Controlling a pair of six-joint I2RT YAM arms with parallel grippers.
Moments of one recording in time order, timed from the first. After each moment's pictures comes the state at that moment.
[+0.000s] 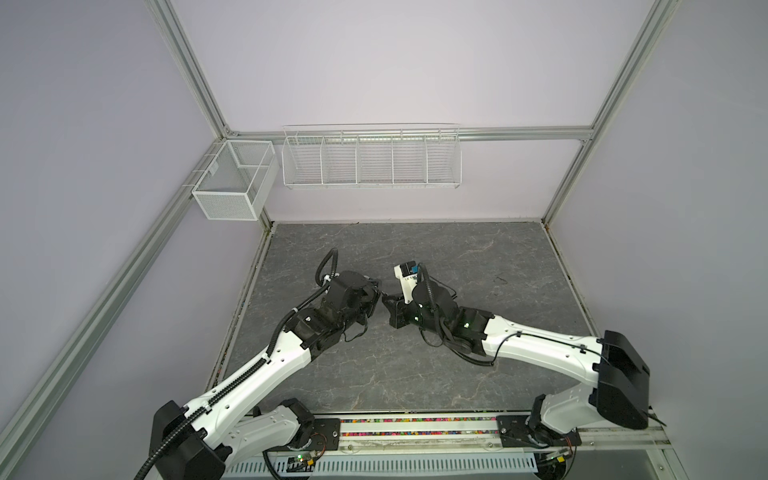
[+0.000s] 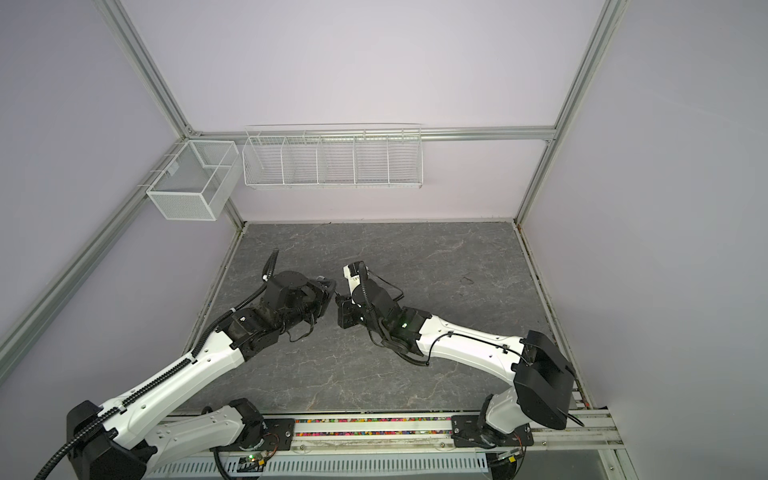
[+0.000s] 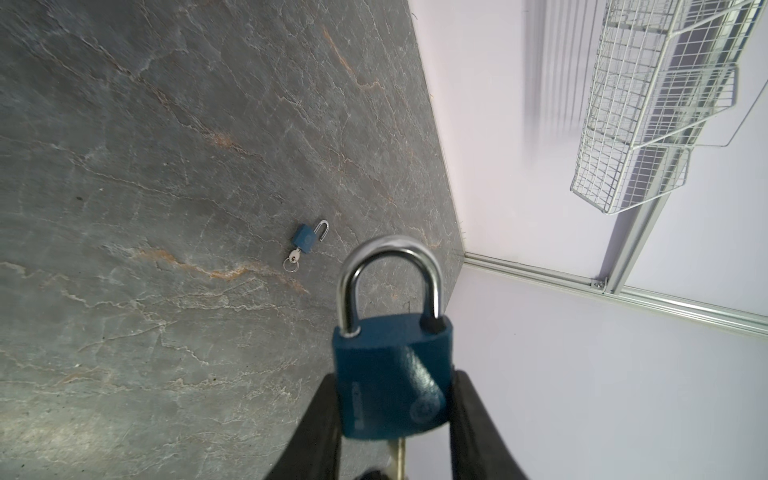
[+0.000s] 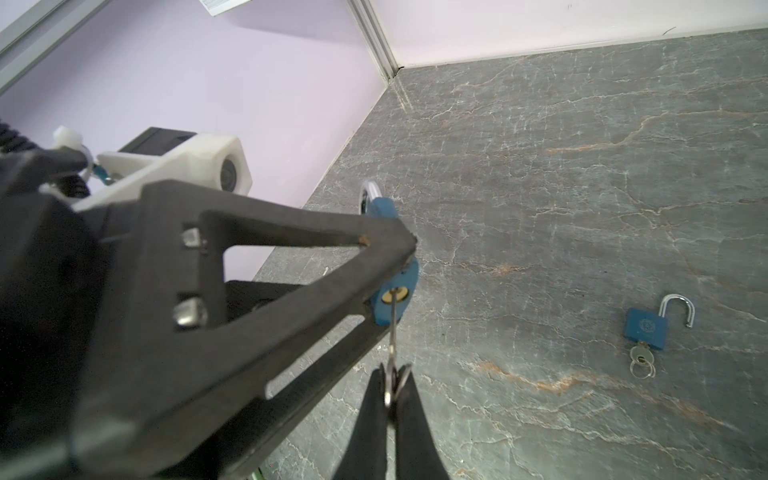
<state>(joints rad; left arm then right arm) -0.74 1.08 0.90 -0.37 -0.15 -1.60 1.05 1.49 1.06 0.01 0.12 0.62</state>
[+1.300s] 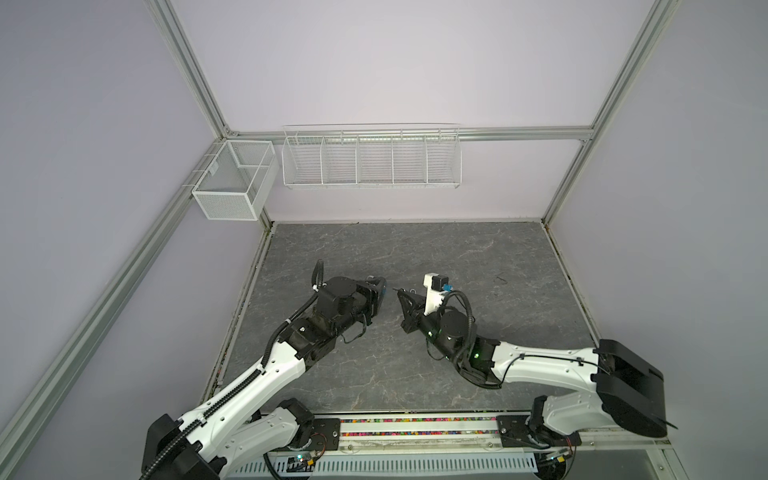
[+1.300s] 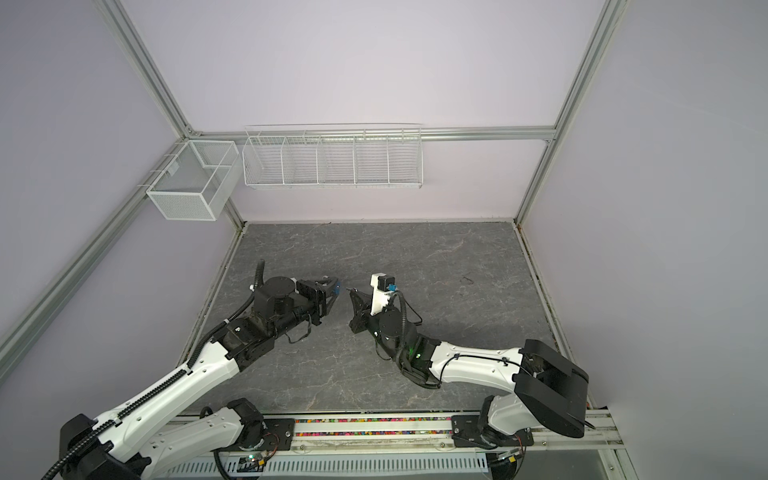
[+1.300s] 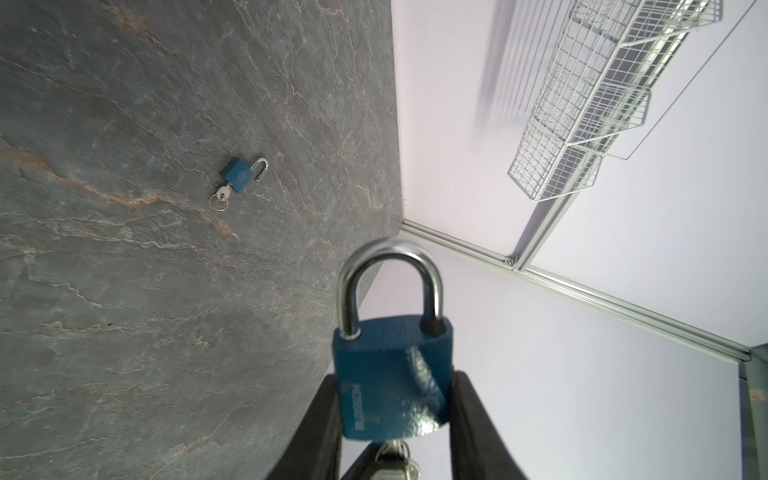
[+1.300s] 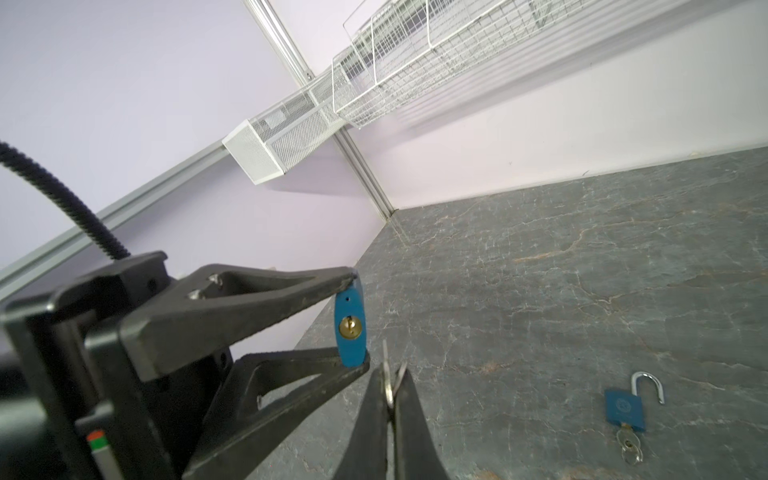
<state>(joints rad) -0.71 1.00 0.79 -0.17 -0.02 -1.79 1.11 1.40 0.69 0.69 0.43 0.58</state>
